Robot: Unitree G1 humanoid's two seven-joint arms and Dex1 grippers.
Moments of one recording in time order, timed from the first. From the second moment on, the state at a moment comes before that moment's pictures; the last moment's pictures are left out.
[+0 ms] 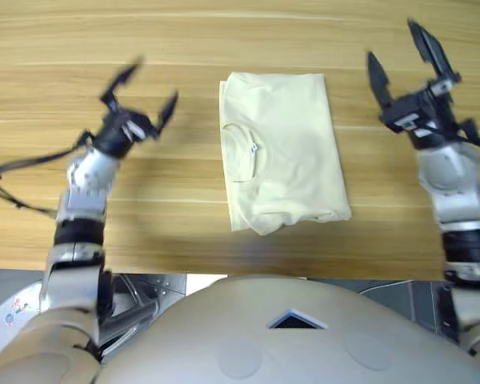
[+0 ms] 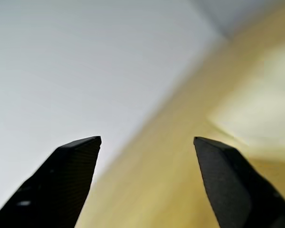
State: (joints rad) left arm 0.02 0.57 -0.02 0.42 0.42 -0.89 -0.35; right arm 0.00 -0.79 0.03 0.24 -0.50 -0.64 -0.06
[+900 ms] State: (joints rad) left arm 0.06 0.78 -0.44 0.03 0.55 -0.89 -0.52; right arm 0.35 -1.02 0.19 -0.03 -0.73 -0.76 0.11
